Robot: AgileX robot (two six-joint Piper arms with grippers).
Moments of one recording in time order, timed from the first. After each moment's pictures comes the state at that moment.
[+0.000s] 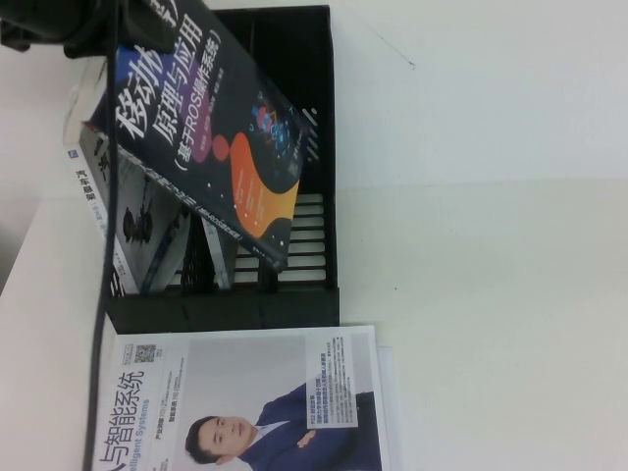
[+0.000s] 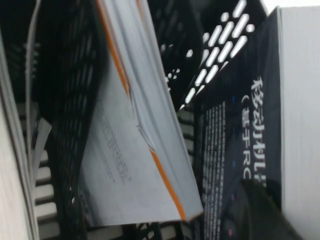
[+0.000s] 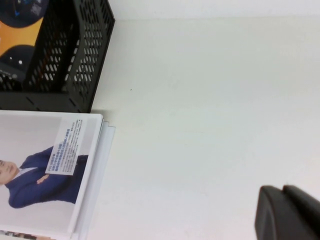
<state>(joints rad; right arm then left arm) 0.64 0.70 -1.17 -0.27 1.30 0.50 -0.07 1.71 -1.96 -0.52 1.15 -0.02</state>
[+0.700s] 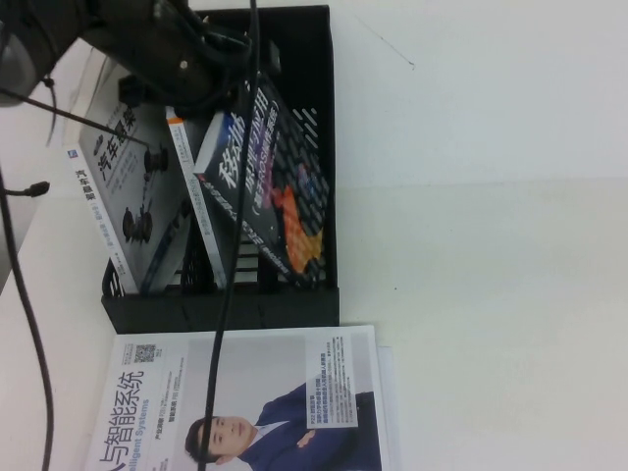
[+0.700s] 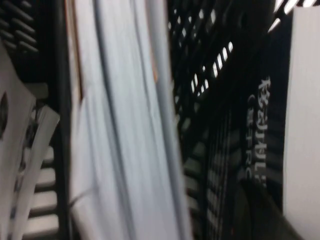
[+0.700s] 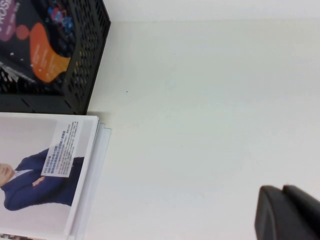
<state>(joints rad) 0.64 0.70 -1.17 -0.28 1.30 0.50 -0.27 1.89 -1.96 -0.23 0.99 -0.25</state>
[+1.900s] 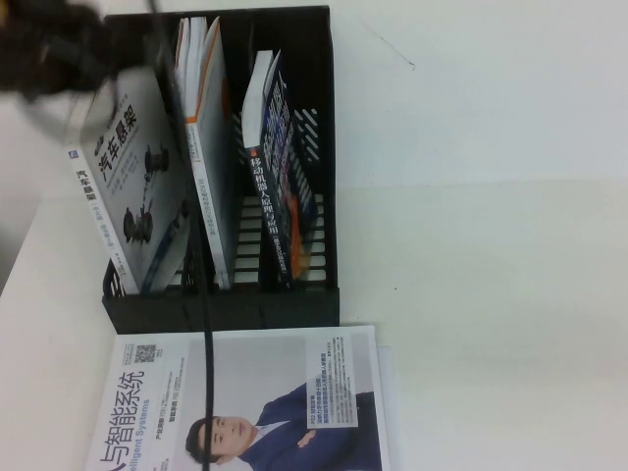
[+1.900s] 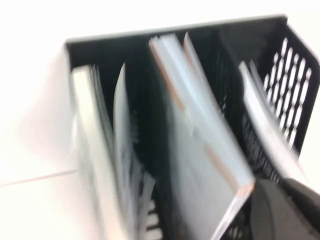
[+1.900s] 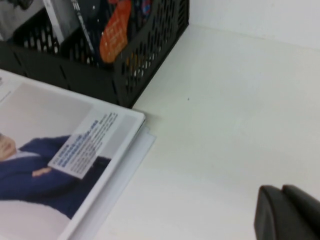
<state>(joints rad) 0.64 0.70 -0.46 -0.36 0.38 0.47 -0.31 1.31 -1.42 0.09 0.66 -0.22</state>
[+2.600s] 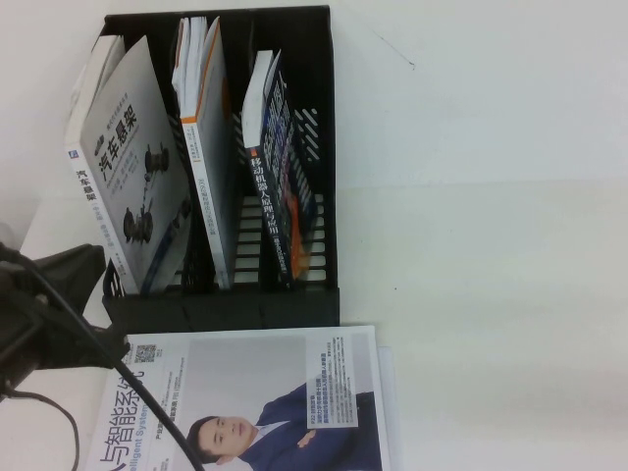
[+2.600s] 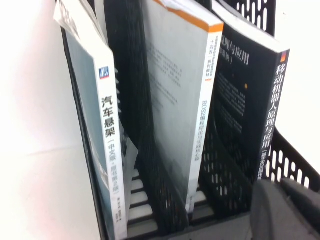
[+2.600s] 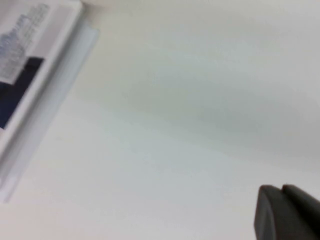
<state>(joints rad) 0.64 0.70 -0.40 -0.36 0.62 0.54 -0.31 0.84 -0.50 0.11 -0.04 -0.22</state>
